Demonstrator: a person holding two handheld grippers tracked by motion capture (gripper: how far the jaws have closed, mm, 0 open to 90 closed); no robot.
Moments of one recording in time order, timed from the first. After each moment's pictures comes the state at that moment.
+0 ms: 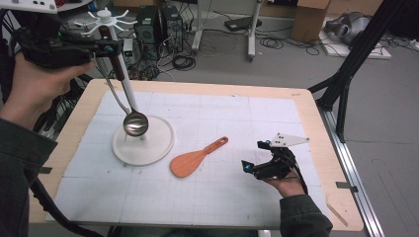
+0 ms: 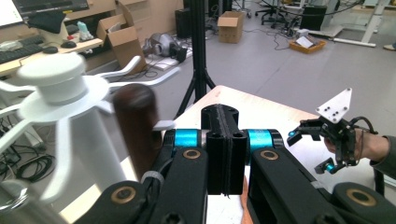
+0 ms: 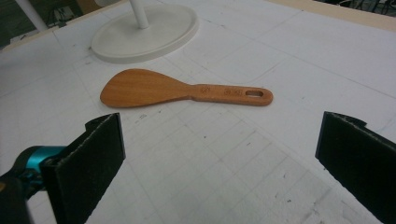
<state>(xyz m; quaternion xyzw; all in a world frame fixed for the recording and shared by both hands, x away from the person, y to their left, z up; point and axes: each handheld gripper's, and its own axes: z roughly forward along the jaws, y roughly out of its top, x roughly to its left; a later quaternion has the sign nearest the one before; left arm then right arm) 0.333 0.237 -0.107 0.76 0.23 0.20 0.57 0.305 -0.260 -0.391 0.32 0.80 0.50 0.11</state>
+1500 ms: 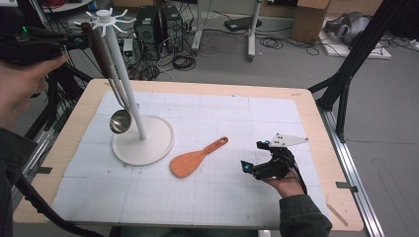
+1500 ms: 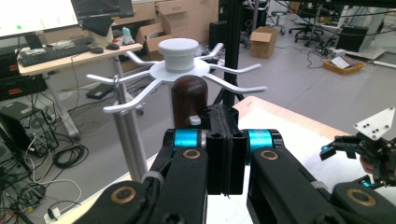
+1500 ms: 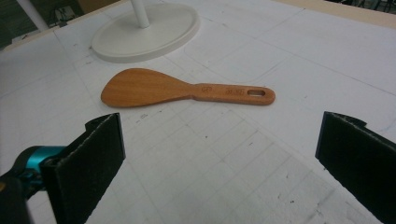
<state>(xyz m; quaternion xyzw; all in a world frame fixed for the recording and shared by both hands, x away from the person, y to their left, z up) 0.332 0.282 -0.109 0.73 0.29 0.24 0.57 0.305 -0.259 -0.392 0.32 0.80 0.50 0.11</state>
